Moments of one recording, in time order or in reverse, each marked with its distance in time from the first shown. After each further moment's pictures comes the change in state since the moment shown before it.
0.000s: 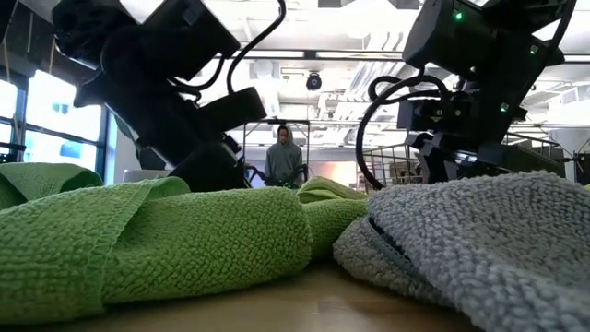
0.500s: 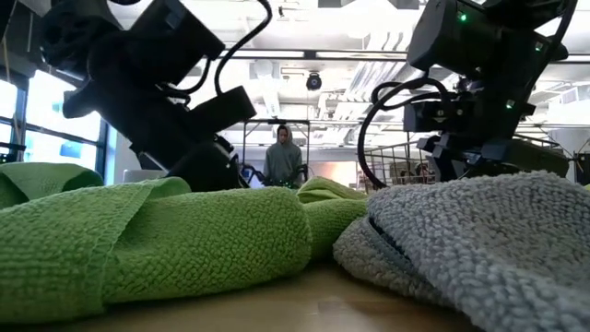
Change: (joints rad) left arm -0.002 -0.005 -0.080 0.128 -0.035 -0.014; right arm 0.003 -0.004 0.002 -0.069 -0.029 0.128
